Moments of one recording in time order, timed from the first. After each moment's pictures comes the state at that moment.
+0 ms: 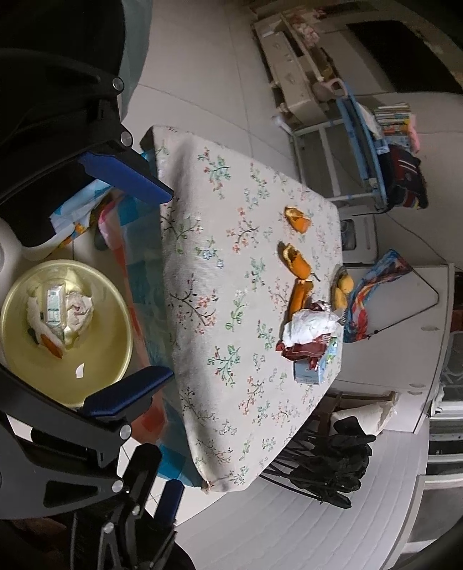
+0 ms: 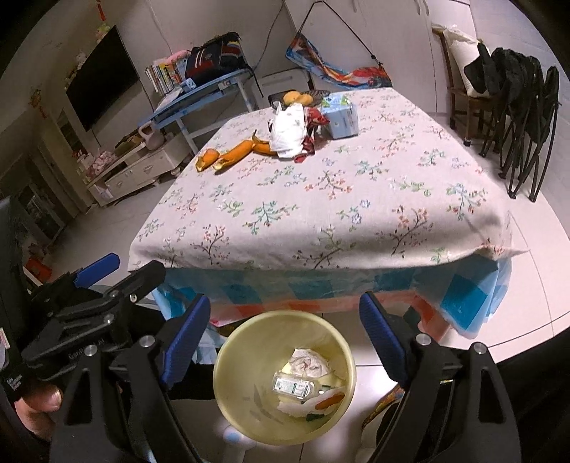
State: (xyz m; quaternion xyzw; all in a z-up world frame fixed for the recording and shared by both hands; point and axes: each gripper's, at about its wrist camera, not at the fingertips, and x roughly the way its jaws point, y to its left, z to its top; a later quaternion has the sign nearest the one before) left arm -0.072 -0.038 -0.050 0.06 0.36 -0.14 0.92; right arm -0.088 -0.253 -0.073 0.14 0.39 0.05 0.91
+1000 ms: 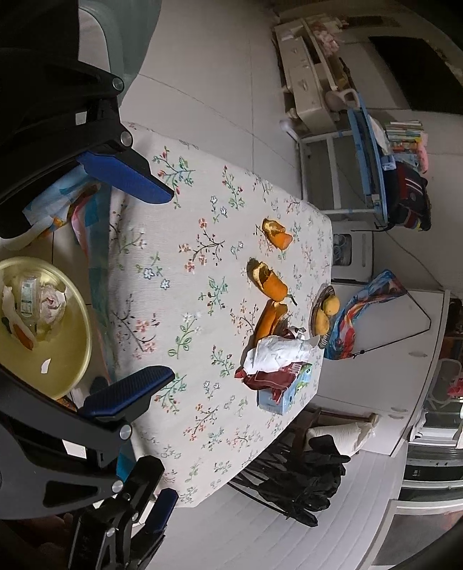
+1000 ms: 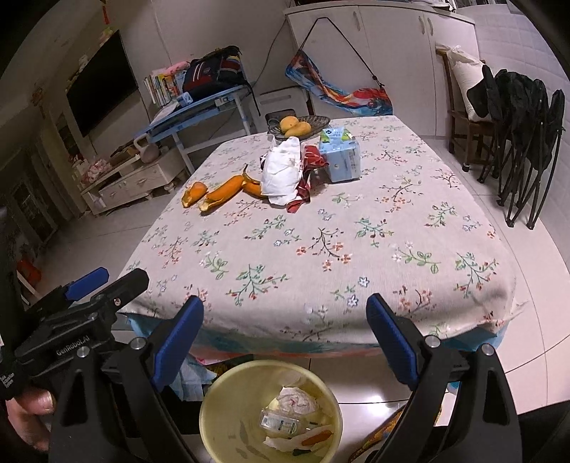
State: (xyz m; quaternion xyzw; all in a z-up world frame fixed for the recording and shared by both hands) left arm -0.010 -0.029 -0.043 0.01 0.36 -0.12 0.92; right arm -0.040 -0.263 -0.064 0.13 0.37 0.04 0.92
